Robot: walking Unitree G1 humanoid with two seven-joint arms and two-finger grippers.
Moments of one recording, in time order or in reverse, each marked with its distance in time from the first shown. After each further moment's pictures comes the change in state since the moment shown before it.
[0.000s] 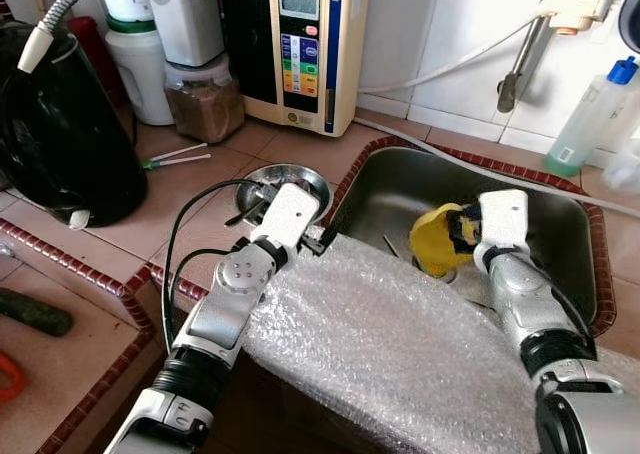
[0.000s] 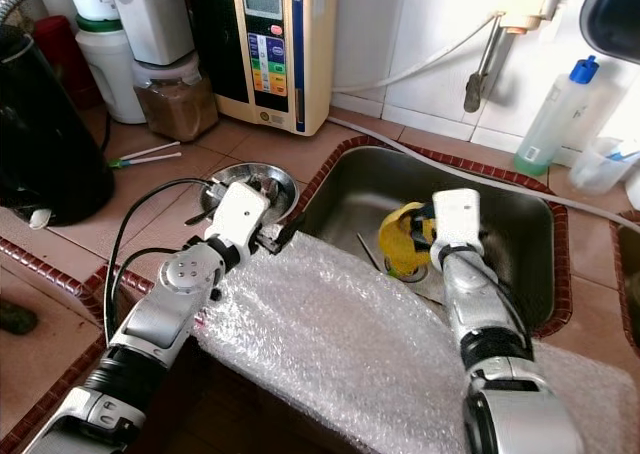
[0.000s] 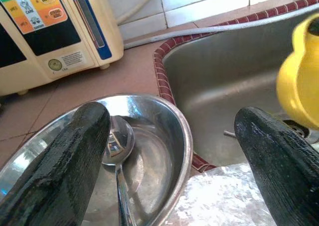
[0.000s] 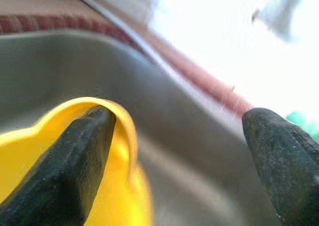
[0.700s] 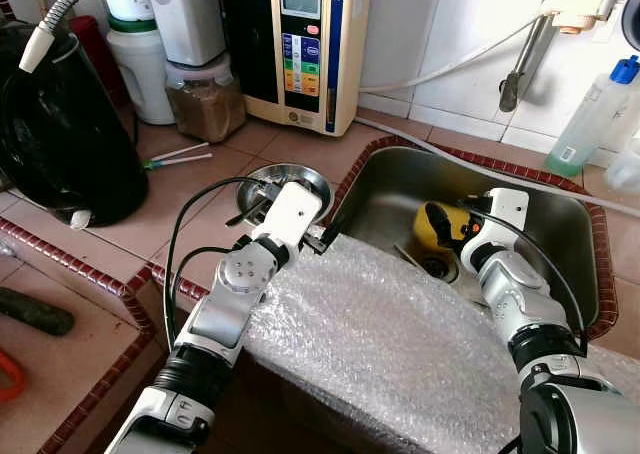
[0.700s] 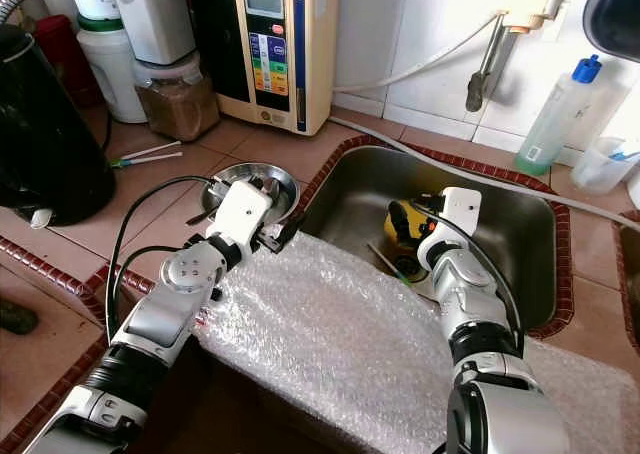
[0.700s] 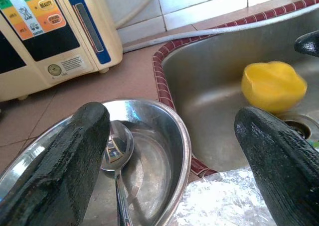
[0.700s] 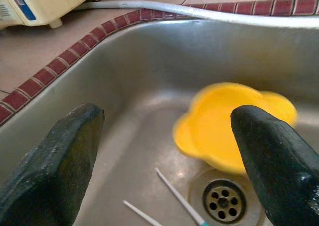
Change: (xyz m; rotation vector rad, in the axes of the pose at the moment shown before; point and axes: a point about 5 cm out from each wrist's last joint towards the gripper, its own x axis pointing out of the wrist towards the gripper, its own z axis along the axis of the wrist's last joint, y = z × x) left arm 0.001 0.000 0.002 0.014 -0.010 -0.001; right arm 0.002 0.015 -0.014 0.788 0.163 0.122
